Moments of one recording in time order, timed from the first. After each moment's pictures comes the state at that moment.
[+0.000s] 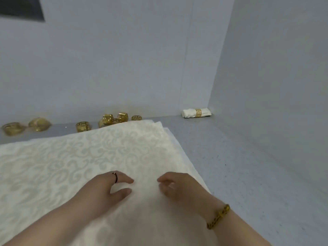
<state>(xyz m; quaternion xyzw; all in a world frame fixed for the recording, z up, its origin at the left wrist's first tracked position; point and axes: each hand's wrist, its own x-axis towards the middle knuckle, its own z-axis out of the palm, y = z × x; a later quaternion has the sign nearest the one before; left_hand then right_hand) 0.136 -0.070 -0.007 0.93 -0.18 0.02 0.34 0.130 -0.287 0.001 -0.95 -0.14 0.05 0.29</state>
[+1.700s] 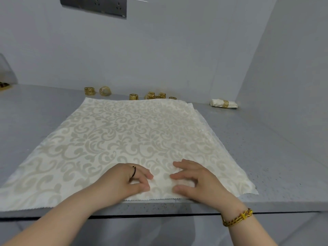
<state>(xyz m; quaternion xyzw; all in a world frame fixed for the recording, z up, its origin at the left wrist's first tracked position) -0.047 -0.042 -0.040 0.89 -0.18 0.01 0.41 -0.014 -0.268 -0.036 -0.90 -0.29 0.02 0.33</state>
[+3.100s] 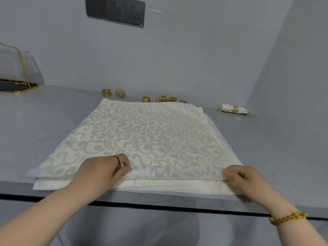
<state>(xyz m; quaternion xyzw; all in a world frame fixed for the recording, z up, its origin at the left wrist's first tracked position) -0.089 -0.003 -0.025 0.97 -0.05 0.17 0.16 -0.021 -0.332 -0.014 -0.91 -0.16 -0.01 0.39</state>
